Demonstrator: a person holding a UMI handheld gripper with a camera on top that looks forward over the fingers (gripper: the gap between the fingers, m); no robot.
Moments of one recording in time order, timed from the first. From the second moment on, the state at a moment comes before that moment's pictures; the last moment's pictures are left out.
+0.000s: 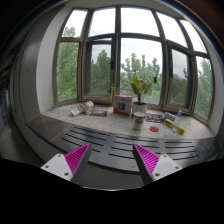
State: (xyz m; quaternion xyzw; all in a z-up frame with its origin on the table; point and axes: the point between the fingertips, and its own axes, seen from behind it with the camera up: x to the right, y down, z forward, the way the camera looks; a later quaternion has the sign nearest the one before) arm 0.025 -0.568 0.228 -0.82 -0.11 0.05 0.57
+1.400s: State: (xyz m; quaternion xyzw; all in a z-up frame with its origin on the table) arm 0.491 -0.037 0.068 -0.79 0.04 -0.06 0.61
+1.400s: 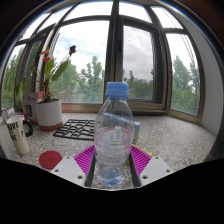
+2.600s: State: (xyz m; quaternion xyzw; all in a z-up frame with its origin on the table) arm 0.250 0.021 0.281 -0.23 -0.59 -0.68 0.37
